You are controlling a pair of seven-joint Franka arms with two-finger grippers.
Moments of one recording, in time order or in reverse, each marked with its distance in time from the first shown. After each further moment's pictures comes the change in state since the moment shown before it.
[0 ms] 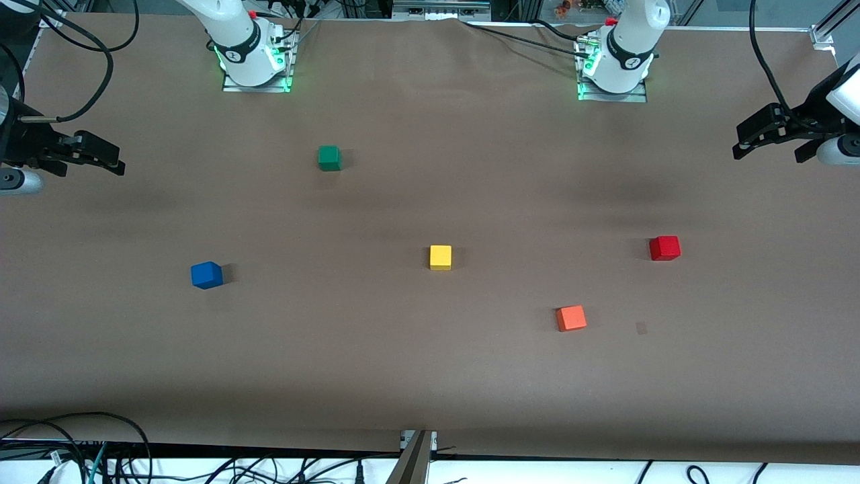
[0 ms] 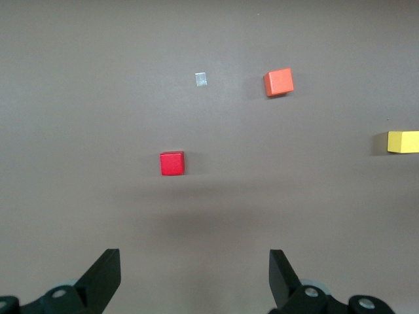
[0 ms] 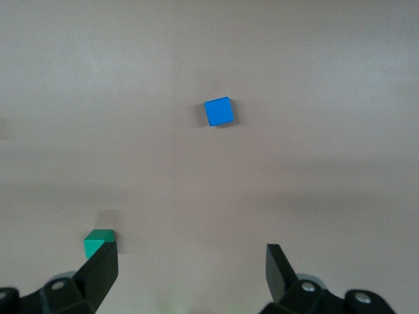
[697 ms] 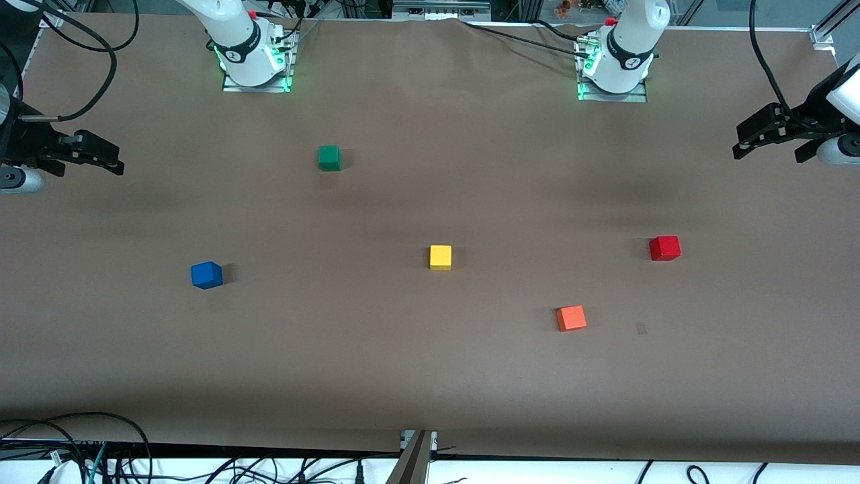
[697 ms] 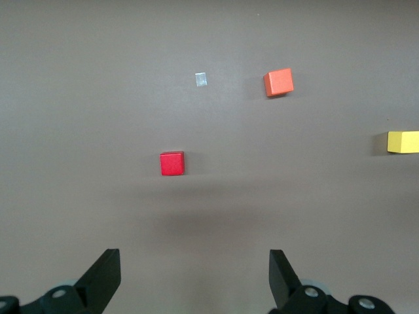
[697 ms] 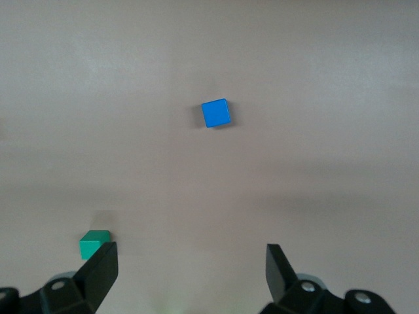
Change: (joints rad) left arm 0.000 0.000 0.000 0.000 0.000 0.000 0.000; right arm 0.003 -0.002 0.005 0.002 -0.016 0.002 0.000
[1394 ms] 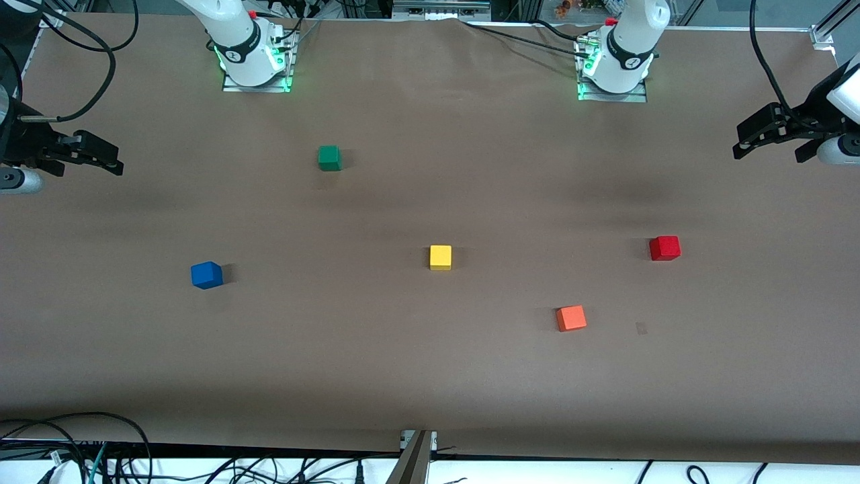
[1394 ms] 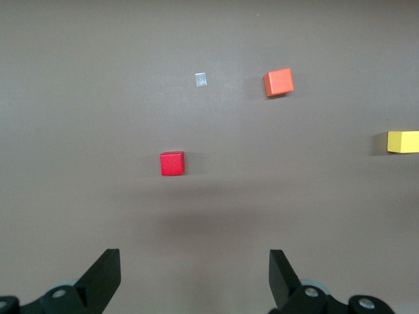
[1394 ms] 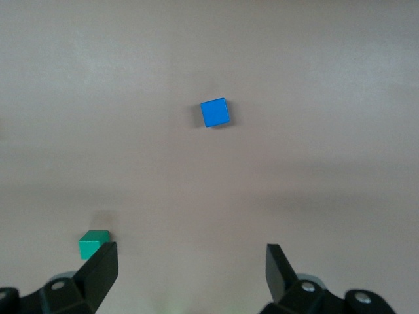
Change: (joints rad) left arm 0.000 -0.001 0.000 0.000 0.000 0.000 0.001; right arm -0.001 0.001 -0.002 0.000 0.000 -0.001 0.000
